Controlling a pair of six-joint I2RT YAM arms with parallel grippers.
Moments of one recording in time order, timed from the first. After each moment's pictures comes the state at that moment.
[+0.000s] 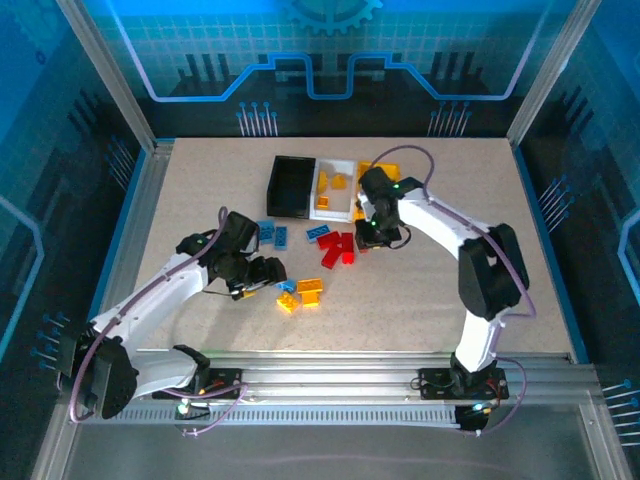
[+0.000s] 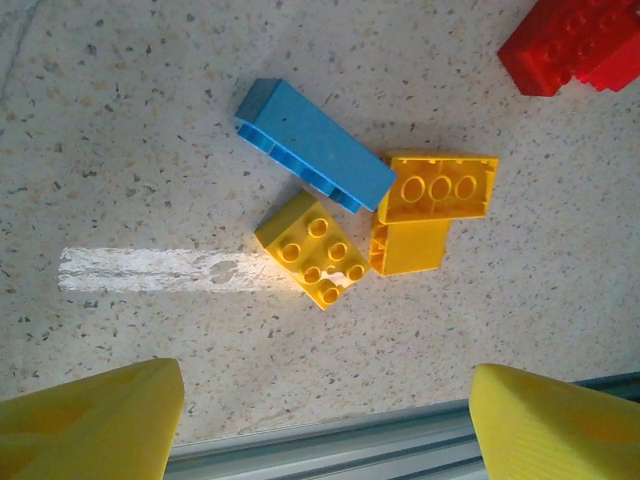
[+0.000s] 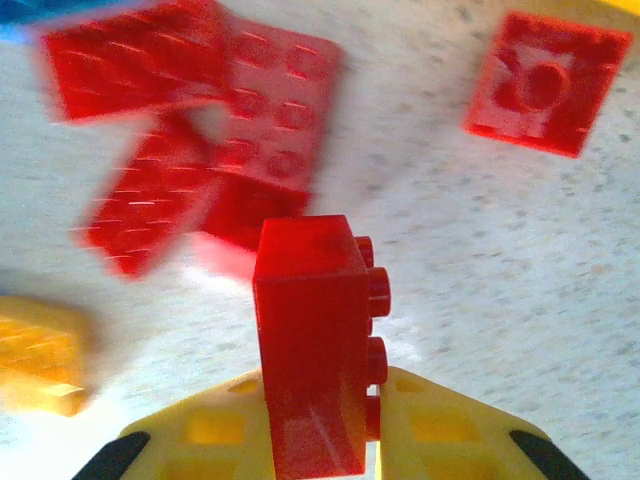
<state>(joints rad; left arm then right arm) -0.42 1.21 0.88 -0.91 0.28 -0.78 0.48 1.81 1.43 -0.96 -0.20 0.30</state>
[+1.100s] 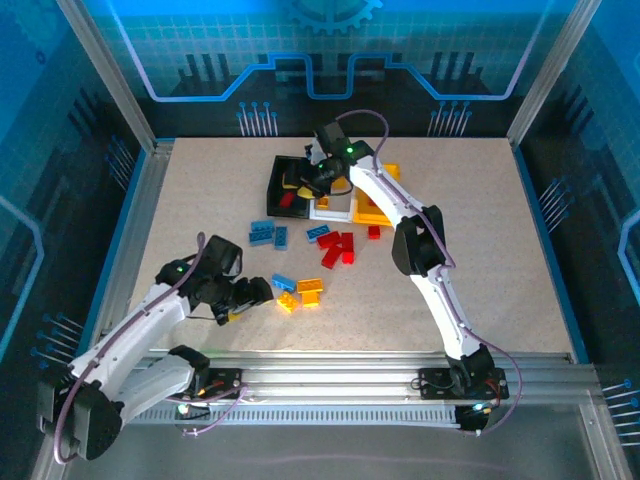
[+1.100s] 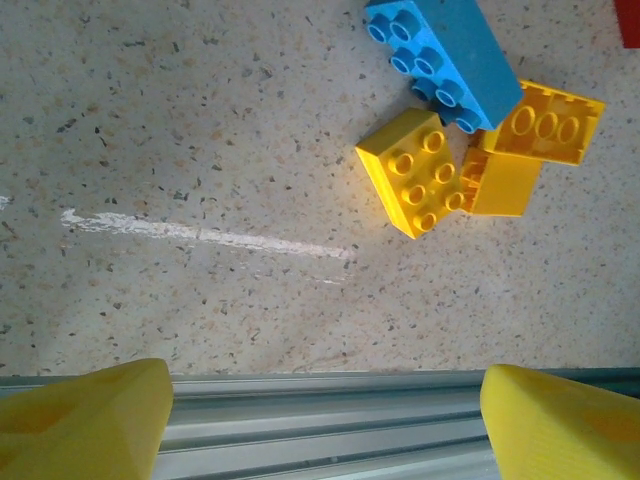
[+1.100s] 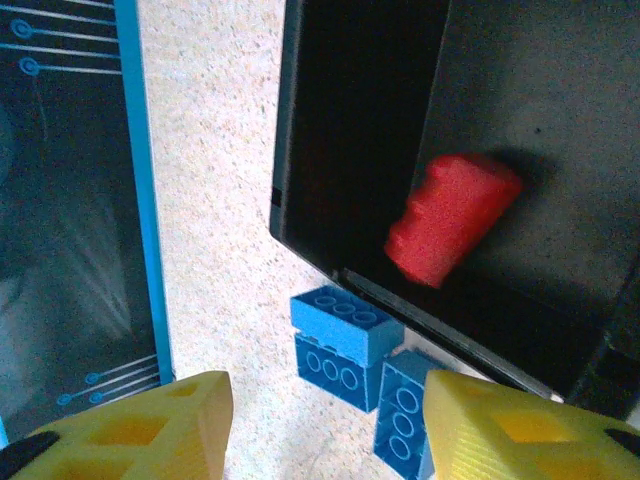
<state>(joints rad) -0.38 0.99 0.72 -0.99 0.29 -0.85 0.52 2.57 2.53 -0.91 -0.60 0.72</state>
